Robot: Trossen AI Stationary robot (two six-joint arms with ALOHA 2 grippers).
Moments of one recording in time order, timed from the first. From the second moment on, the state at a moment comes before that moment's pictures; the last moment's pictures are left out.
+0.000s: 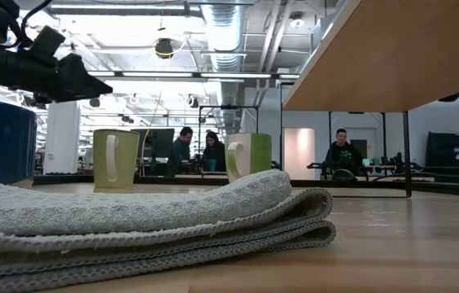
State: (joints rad) left arm 0.14 0.06 0.02 0.07 -0.71 0.01; right arm -0.77 0.00 0.00 0.18 0.29 -0.13
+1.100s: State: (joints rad) left arm 0.07 0.71 0.54 -0.60 -0.87 -0.71; right arm -0.77 0.00 0.00 0.18 0.29 -0.08
